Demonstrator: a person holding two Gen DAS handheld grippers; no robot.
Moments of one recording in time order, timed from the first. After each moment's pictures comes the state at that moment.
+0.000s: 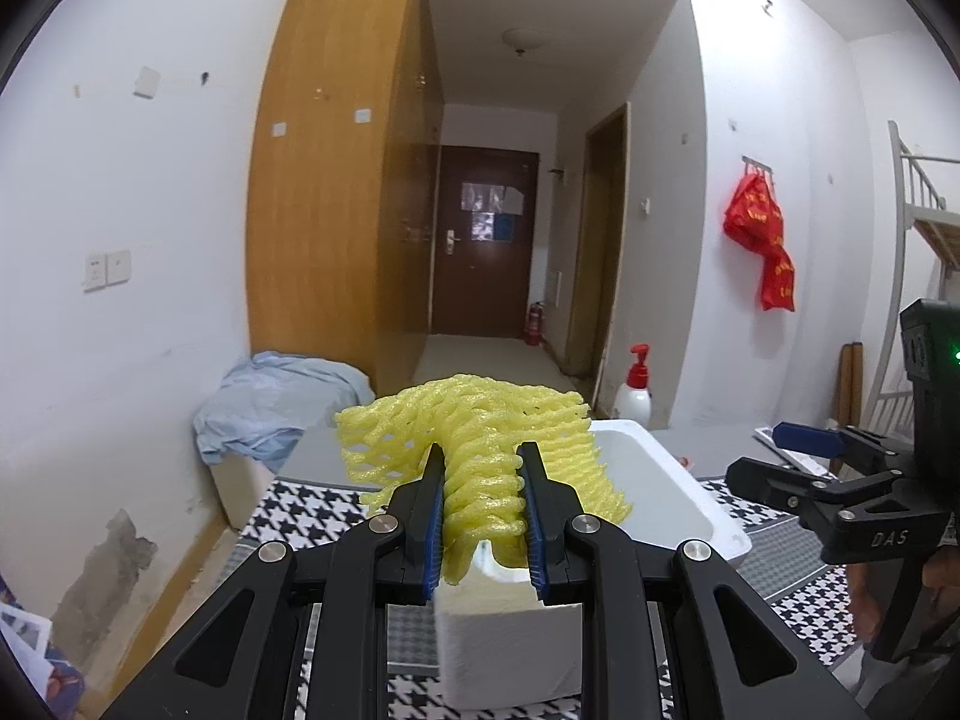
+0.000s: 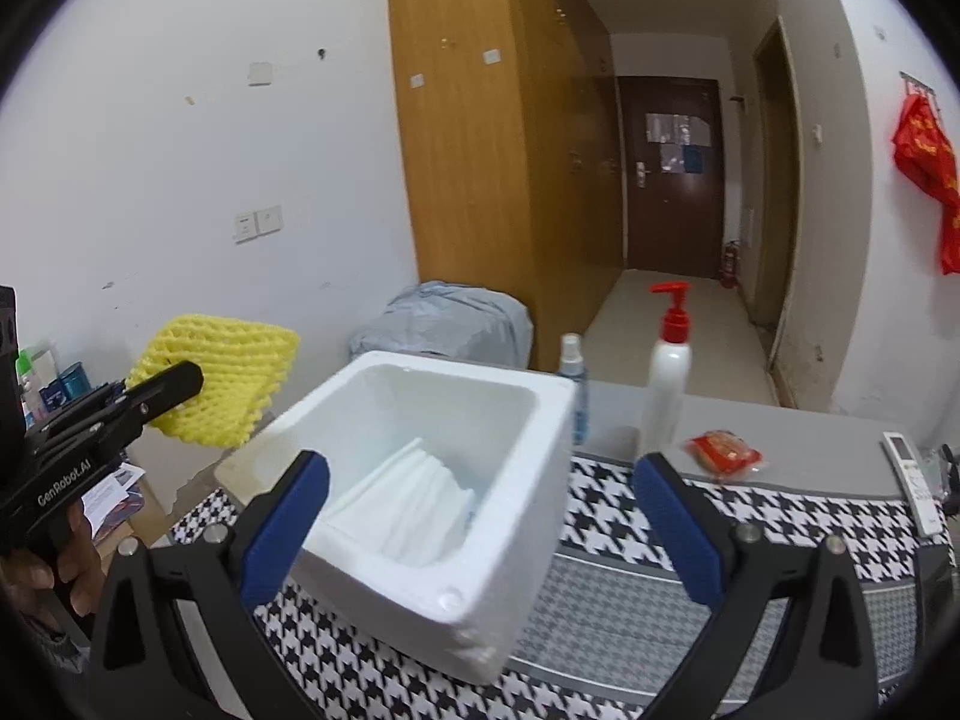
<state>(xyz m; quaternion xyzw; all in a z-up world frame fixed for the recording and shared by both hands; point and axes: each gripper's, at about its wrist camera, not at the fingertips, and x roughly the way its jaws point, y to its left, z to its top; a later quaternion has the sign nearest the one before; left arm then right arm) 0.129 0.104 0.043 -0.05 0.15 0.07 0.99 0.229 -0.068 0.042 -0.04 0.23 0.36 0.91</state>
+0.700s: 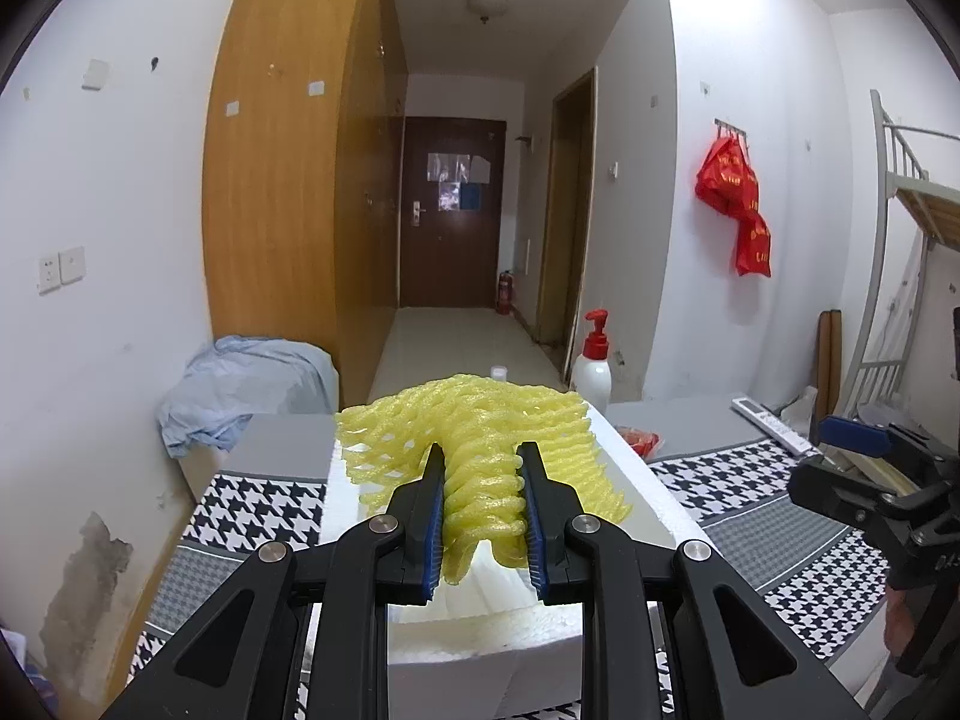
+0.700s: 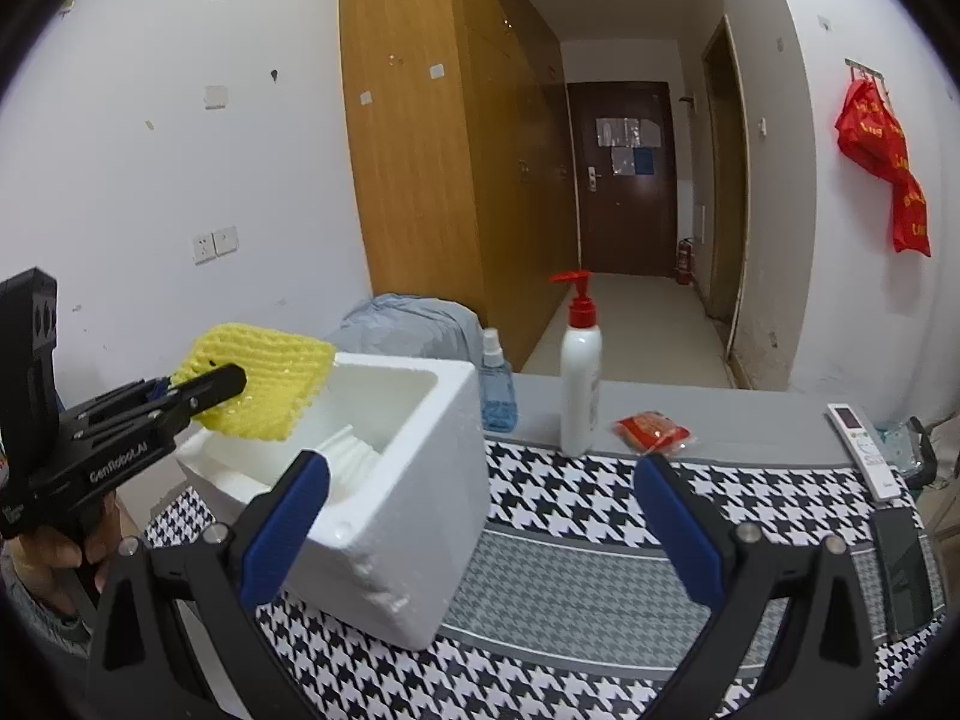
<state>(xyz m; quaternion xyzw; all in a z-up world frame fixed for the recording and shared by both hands) 0.172 0.075 0.036 -0.04 0.19 0.03 0.98 0.224 -0.124 0.037 -0.03 0.22 0.31 0.92</state>
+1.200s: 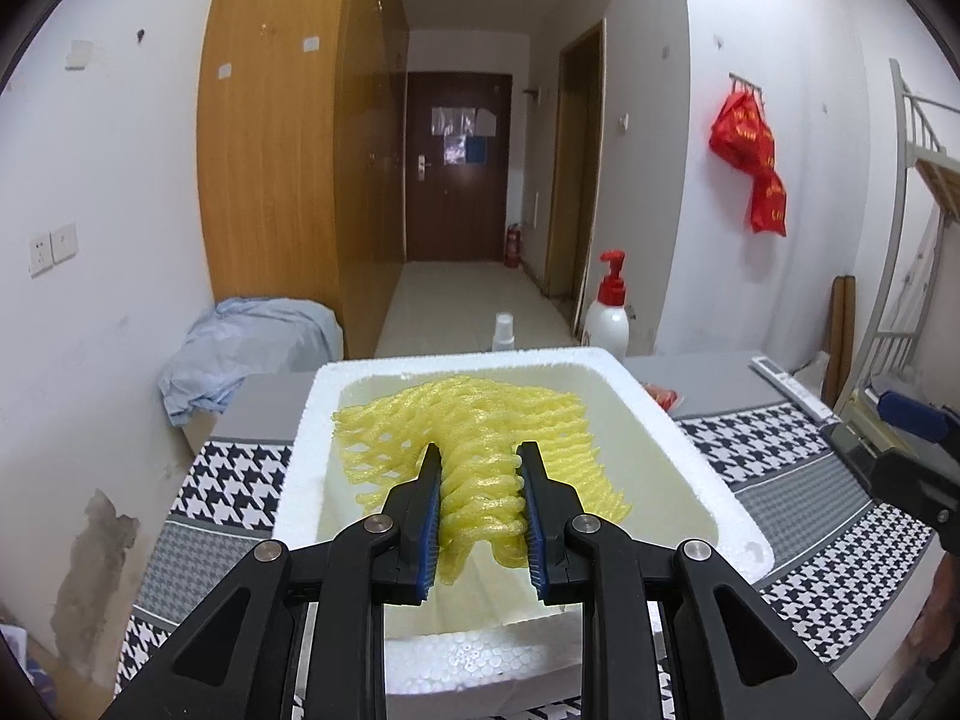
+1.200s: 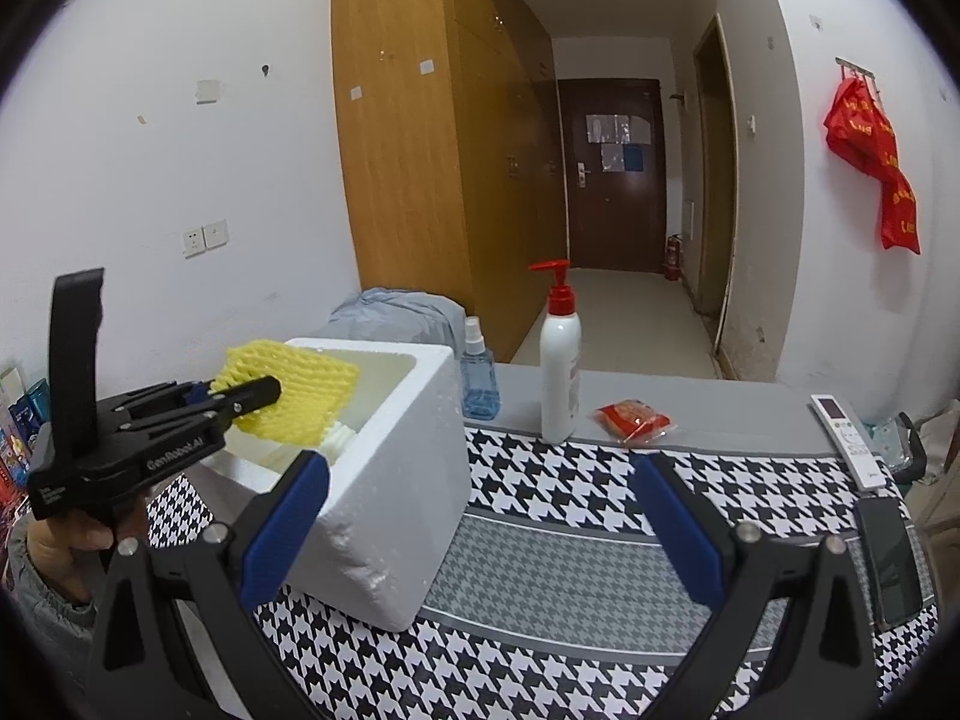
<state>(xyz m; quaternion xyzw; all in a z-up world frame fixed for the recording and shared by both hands) 0.205 0.071 0.020 -0.03 0.25 0.04 0.97 0.220 -0.136 0.033 -0.03 0.23 0.30 0.93</state>
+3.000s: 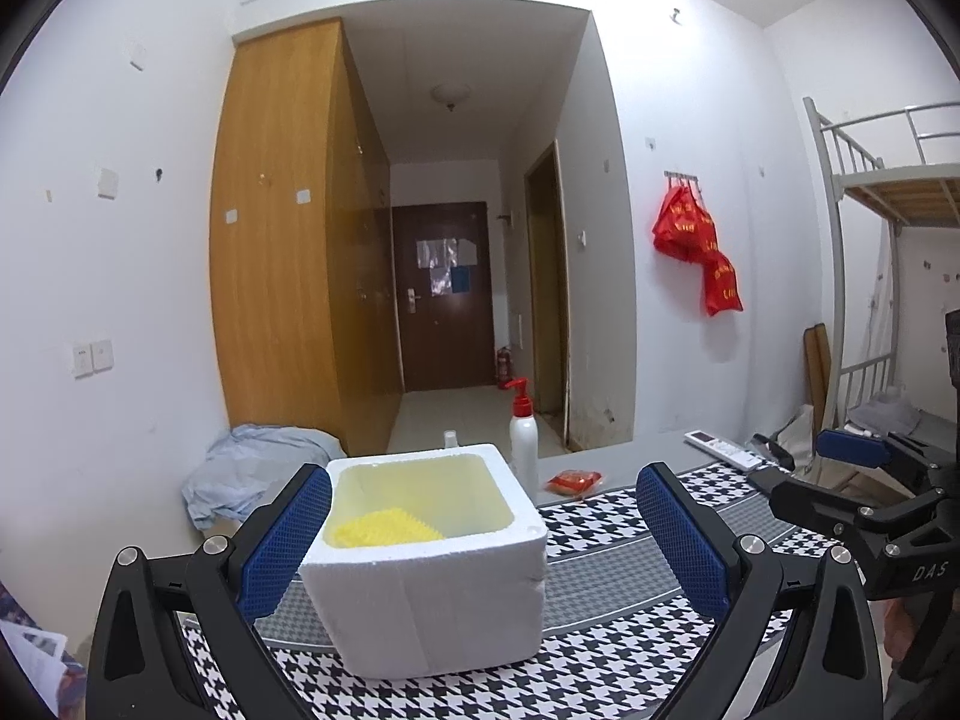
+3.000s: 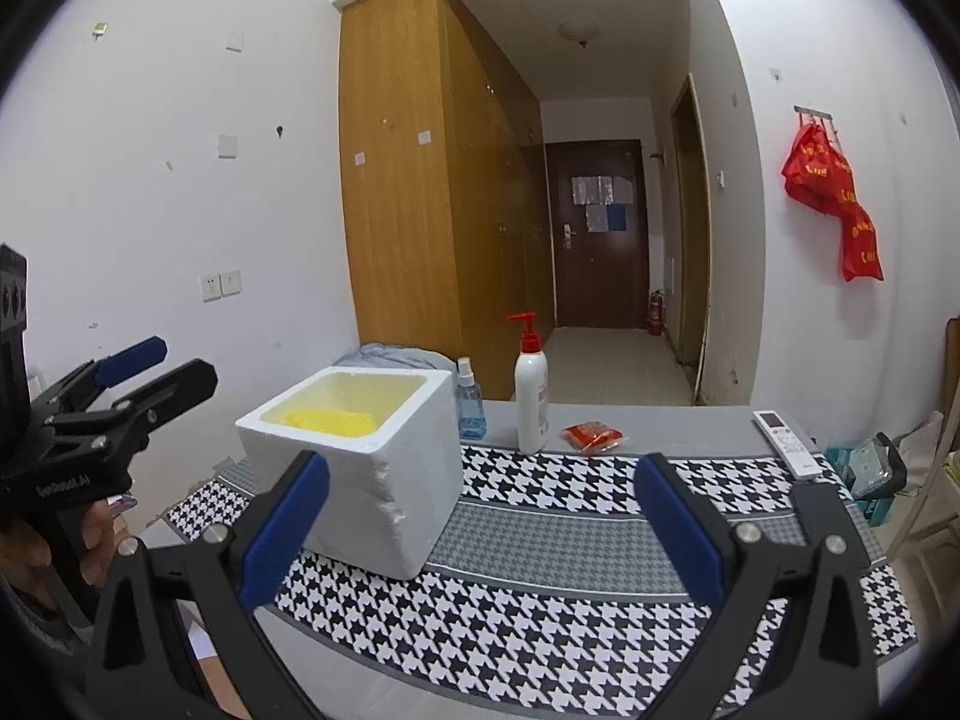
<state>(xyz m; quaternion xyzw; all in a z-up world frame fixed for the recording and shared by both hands) 0.056 -0.015 0.066 0.02 0.08 0.04 1.00 0.121 -0.206 0.047 -0.01 0.15 0.29 0.95</state>
